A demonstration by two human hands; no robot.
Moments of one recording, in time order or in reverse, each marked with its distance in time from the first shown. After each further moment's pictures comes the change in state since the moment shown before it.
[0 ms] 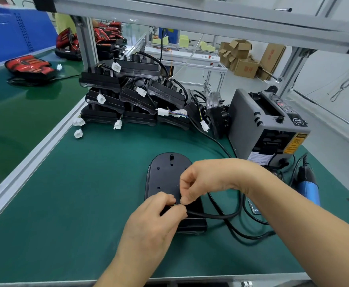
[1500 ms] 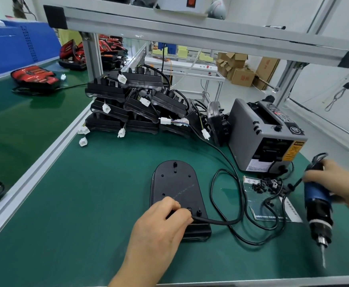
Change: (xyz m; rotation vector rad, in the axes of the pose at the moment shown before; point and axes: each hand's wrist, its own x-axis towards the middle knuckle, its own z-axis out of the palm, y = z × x) left_hand 0.004 0.001 -0.005 -0.042 0.001 -0.003; right_hand -0.120 0.160 -0.031 0.538 0.990 0.700
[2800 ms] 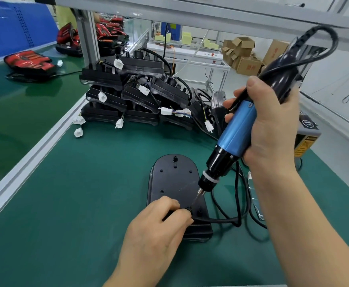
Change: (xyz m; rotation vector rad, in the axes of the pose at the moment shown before) left_hand -0.001 -0.004 0.008 0.028 0.055 0.014; right_hand -0.112 -0.148 0.093 1.206 -0.088 -0.789
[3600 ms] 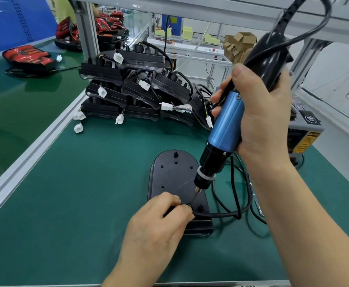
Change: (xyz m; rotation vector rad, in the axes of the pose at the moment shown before) left_hand 0.000 0.001 0.000 -0.022 -0.001 -0.018; right_hand -0.005 -0.002 0.015 -0.018 -0.148 -0.025
